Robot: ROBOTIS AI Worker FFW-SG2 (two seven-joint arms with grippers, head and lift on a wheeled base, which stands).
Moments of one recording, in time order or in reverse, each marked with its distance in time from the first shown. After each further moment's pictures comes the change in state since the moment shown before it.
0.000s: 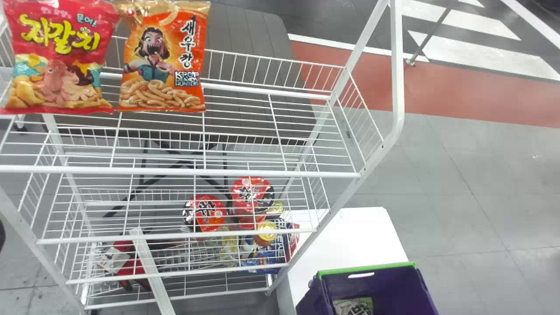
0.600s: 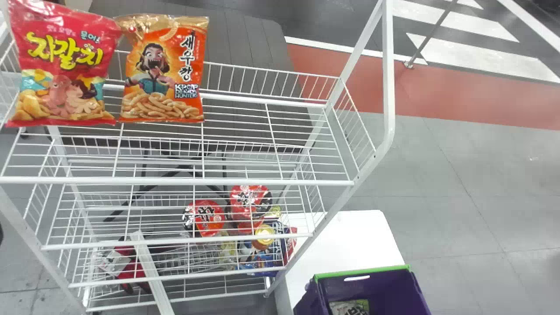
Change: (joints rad) left arm 0.000 -0.004 0.003 0.000 0.008 0.000 0.000; right arm -0.004 0.000 0.019 0.010 0.019 0.000 -0.002
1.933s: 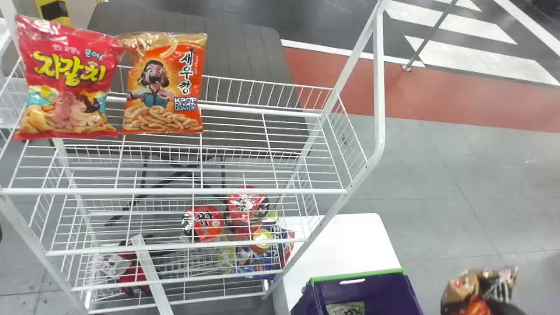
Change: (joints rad) left arm 0.004 0.013 0.000 -0.009 -0.001 0.000 0.000; right arm -0.018 0.000 0.022 -0.215 -0.259 0.000 0.114
